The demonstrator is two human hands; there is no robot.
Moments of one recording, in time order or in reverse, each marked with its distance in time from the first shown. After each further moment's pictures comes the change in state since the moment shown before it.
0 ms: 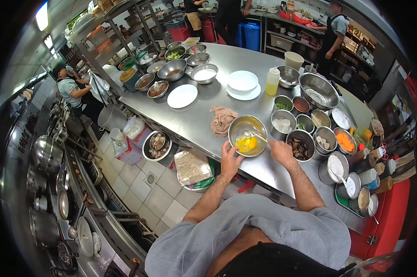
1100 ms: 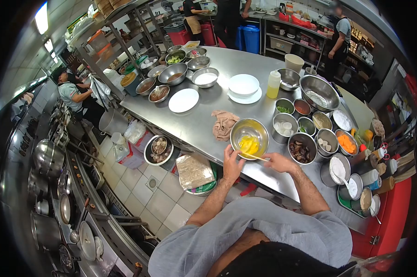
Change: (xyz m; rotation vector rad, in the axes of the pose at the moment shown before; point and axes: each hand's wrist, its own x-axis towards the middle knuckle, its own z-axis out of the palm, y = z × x) left_hand 0.002 -0.004 -0.001 0.005 0.007 0.025; right_hand 0.003 0.024 0.036 0.448 -0.243 -0.338
